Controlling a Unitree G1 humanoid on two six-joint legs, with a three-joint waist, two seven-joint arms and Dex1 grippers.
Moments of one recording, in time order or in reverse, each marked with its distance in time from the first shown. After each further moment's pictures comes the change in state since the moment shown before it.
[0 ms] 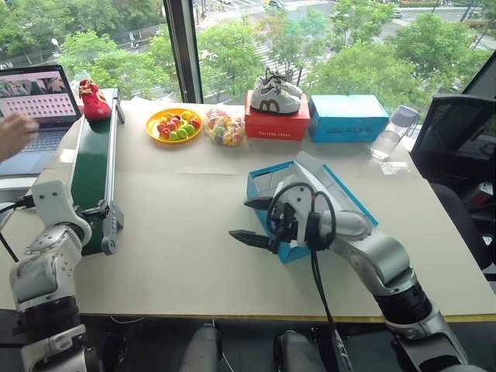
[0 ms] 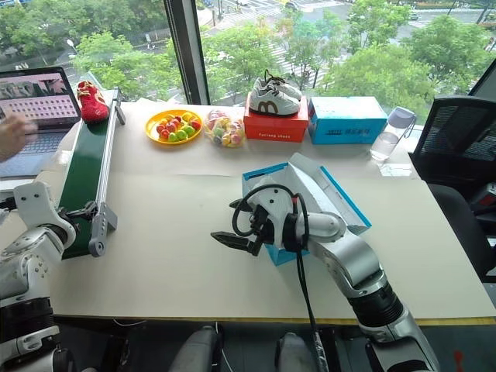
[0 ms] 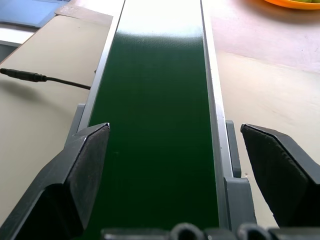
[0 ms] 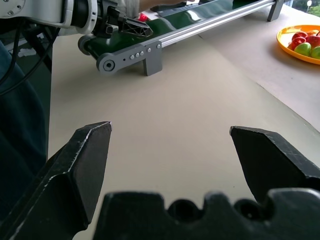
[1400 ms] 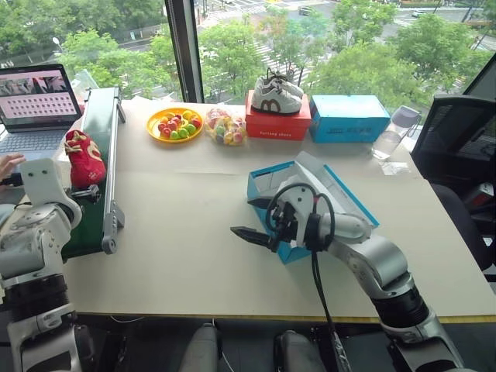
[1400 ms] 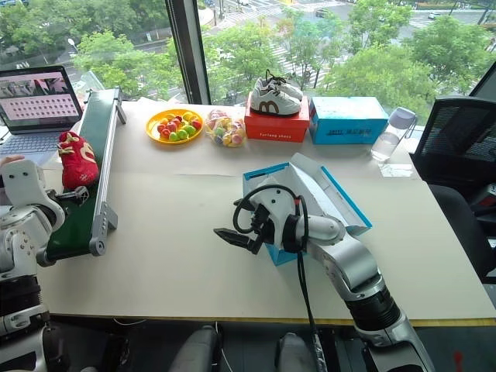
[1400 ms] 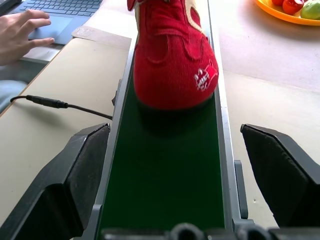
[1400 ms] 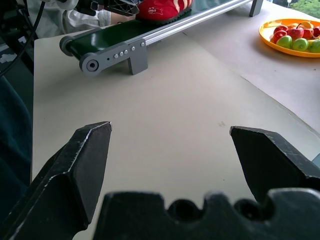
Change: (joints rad) left arm -0.134 0.098 -0.019 0.035 0.013 0.130 0.026; right arm 0.033 0.029 -0.016 0.003 -0.031 0.003 -0.051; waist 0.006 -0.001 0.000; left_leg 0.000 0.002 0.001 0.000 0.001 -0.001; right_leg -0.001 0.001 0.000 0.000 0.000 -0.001
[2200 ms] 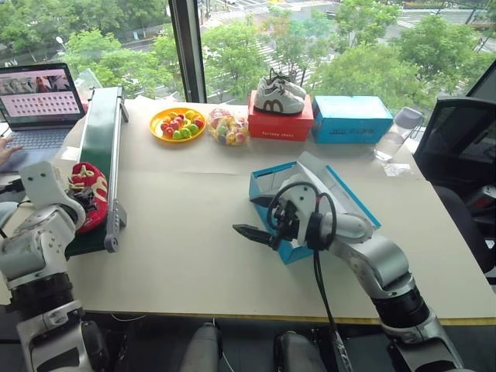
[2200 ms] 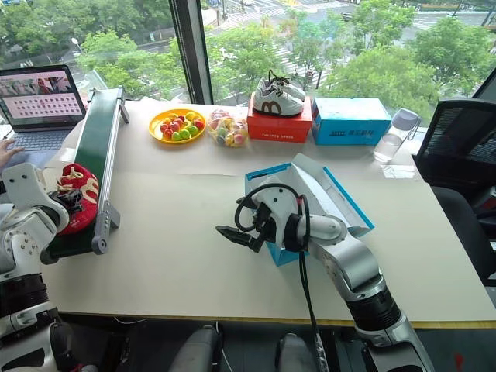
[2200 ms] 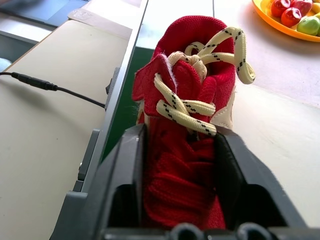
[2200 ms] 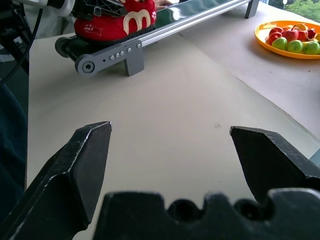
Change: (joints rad) left arm -0.026 -0.058 0.066 0.034 -0.044 0.000 0.014; right arm 0.001 0.001 -0.018 0.000 -0.009 0.001 -0.005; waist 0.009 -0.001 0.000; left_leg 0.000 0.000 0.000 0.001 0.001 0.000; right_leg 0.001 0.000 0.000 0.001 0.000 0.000
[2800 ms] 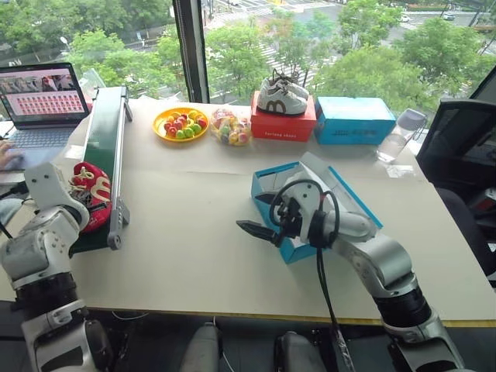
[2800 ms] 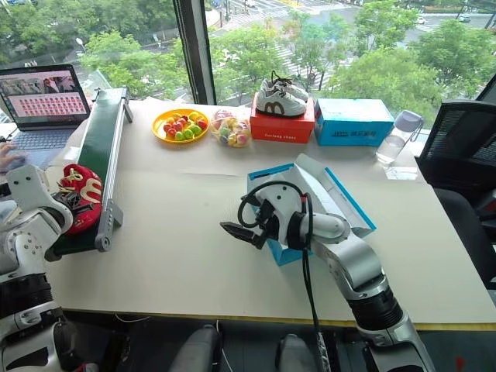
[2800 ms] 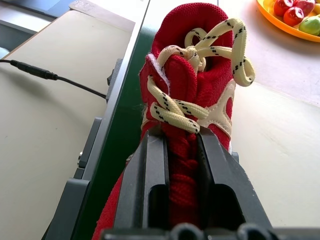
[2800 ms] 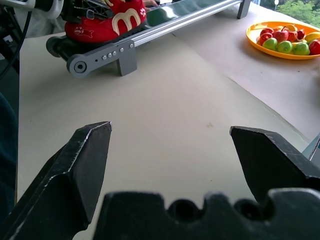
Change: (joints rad) left arm -0.005 -0.031 0.007 0.000 -0.005 -0.003 0.010; right arm 0.000 -0.005 -0.018 0.001 -0.011 0.008 -0.015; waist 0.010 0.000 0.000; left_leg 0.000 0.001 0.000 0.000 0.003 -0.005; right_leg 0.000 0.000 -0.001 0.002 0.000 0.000
